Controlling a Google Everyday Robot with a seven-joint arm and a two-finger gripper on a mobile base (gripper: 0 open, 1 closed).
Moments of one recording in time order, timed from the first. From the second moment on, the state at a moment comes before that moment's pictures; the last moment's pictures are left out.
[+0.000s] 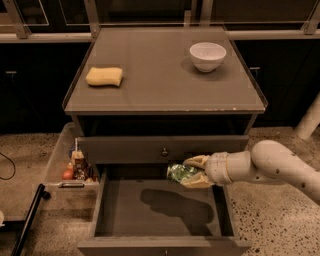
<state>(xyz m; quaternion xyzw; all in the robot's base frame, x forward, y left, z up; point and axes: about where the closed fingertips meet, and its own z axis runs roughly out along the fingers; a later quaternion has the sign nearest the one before) 0.527 -0.117 0.620 -0.58 0.68 0.20 0.41</state>
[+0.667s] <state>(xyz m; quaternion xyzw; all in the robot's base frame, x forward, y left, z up) 0.495 -0.095 0.749 -0.65 0.60 0.12 0.44</state>
